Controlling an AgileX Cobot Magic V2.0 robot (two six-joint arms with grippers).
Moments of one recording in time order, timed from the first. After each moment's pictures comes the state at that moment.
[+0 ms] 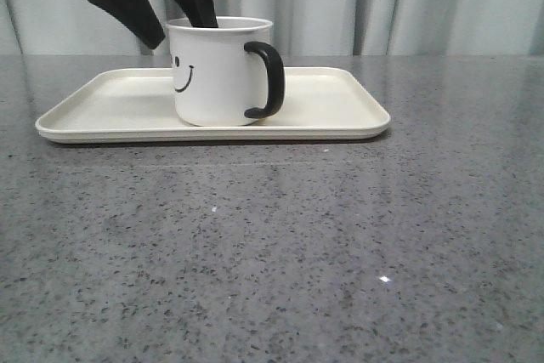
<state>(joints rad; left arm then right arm) -0.42 1.81 -1.70 -0.22 1.03 -0.05 0.05 0.46 -0.76 0.00 0.89 0.07</state>
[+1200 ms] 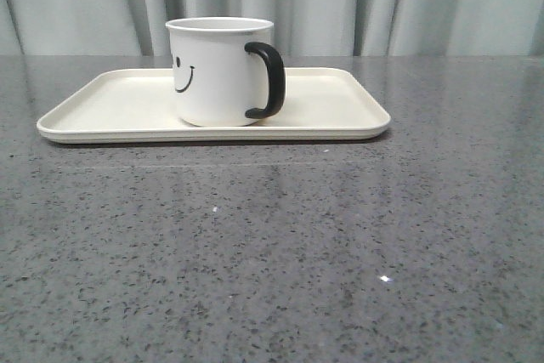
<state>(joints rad) -0.09 0.76 -0.86 -0.10 0.90 -0.03 0.05 0.46 -0.76 0.00 0.89 0.07</state>
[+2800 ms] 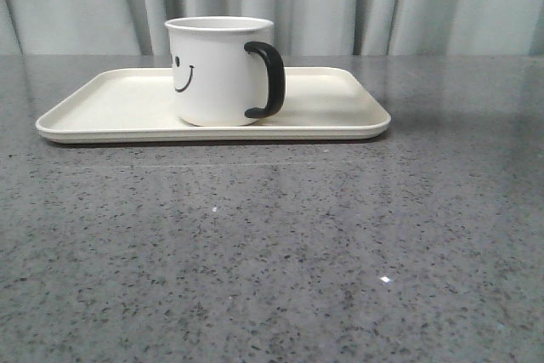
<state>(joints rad) -0.09 0.55 -0.68 -0.10 0.90 -0.03 0.50 1.64 -1.60 0.35 0.80 -0.23</state>
